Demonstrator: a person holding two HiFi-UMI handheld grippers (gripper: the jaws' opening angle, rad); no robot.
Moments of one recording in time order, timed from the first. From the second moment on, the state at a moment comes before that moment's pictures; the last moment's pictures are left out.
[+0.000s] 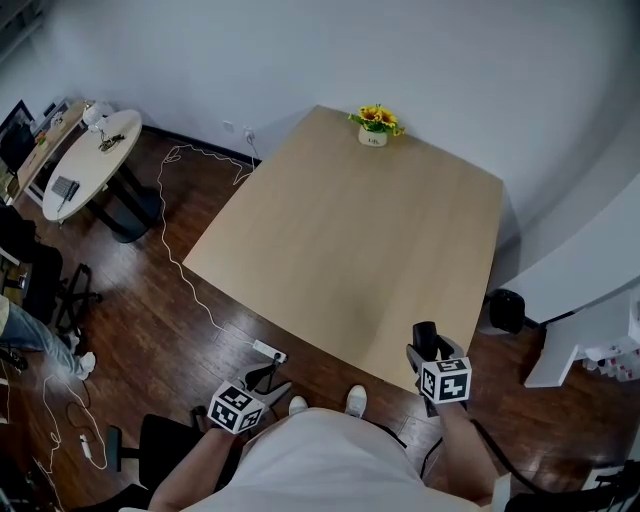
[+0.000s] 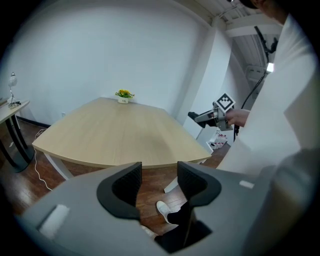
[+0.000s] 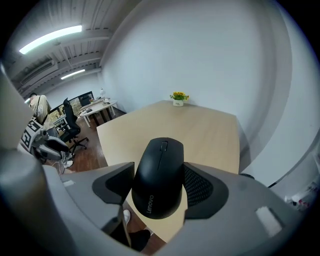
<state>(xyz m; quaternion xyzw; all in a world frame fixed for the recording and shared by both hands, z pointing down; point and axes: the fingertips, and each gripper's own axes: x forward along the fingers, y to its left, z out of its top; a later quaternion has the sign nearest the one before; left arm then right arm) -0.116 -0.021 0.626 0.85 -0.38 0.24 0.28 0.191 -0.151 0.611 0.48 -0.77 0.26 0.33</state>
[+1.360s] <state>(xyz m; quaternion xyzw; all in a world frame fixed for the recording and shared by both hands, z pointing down) -0.103 -0.021 0.621 0.85 -0.37 0.24 0.29 0.169 -0.181 0.692 0.49 -0.77 0.25 0.33</state>
